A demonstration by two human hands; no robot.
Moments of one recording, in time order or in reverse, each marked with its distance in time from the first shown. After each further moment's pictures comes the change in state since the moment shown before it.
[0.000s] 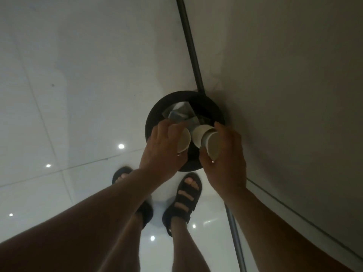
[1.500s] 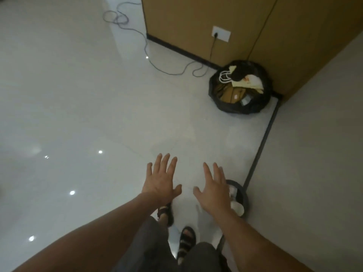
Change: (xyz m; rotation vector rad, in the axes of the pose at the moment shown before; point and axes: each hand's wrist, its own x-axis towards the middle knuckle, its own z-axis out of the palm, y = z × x) left_hand -0.372 0.105 -0.318 0.253 0.265 -0.716; right_hand -0.203 -0.326 -0.227 -0.458 -0.439 -0.754
